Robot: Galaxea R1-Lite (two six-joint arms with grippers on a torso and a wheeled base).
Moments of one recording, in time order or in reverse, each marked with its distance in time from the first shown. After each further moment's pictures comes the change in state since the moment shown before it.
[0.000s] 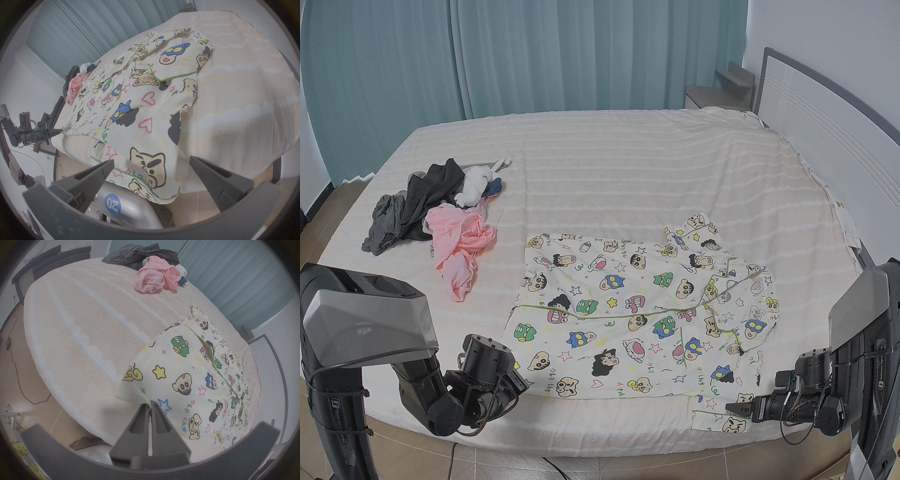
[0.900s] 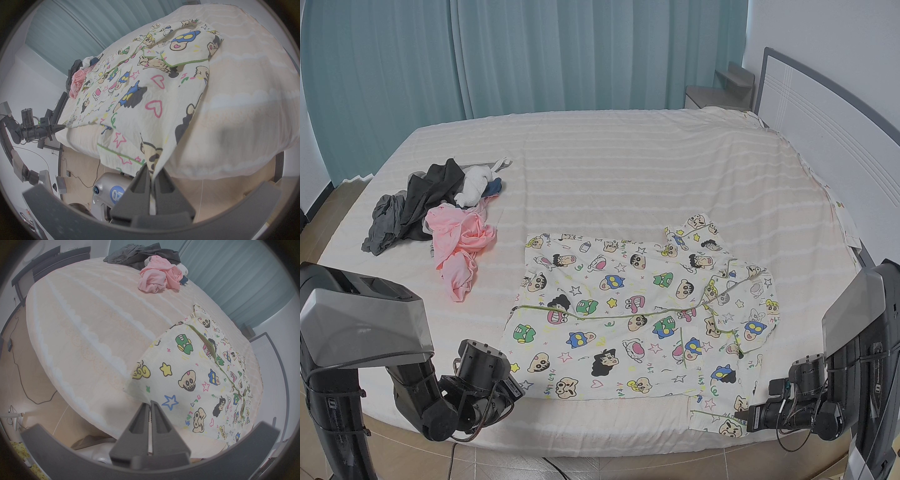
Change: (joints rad) left arm -0.002 -0.016 0.051 -0.010 0.000 0.005; right arm 0.057 0.006 0.024 0.009 0.014 0.021
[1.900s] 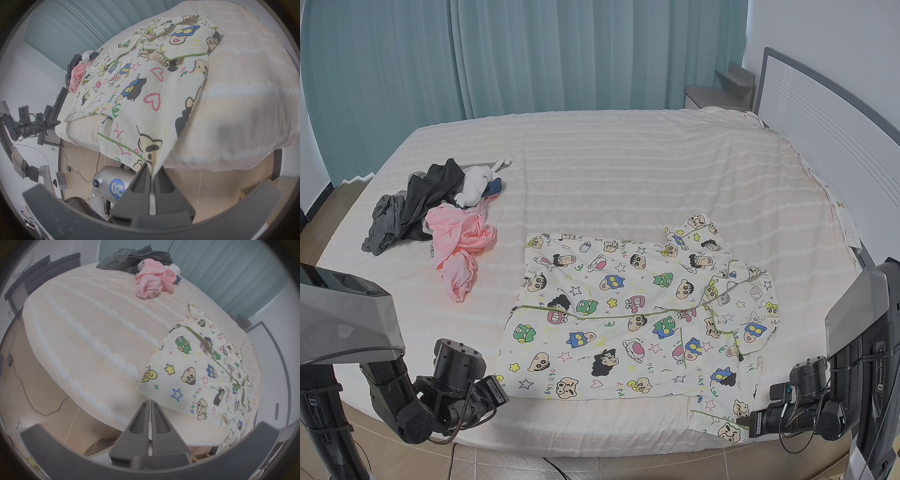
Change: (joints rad) left arm 0.052 -0.093 0.108 -0.020 -0.048 0.143; right arm -0.003 -0.021 0.020 0.060 0.009 -0.033
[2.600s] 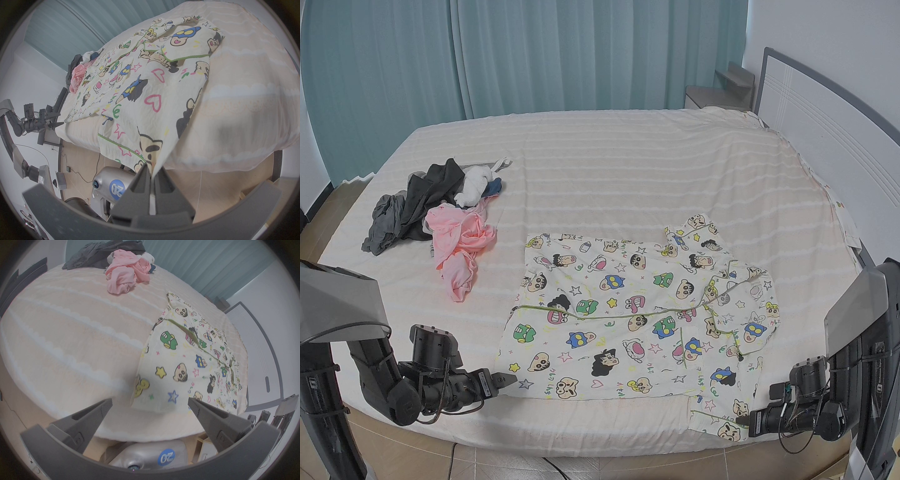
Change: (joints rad) left arm 0.188 0.026 -0.021 -0.055 -0.332 0.339; right arm 0.002 0.005 0.000 -0.015 0.000 0.000
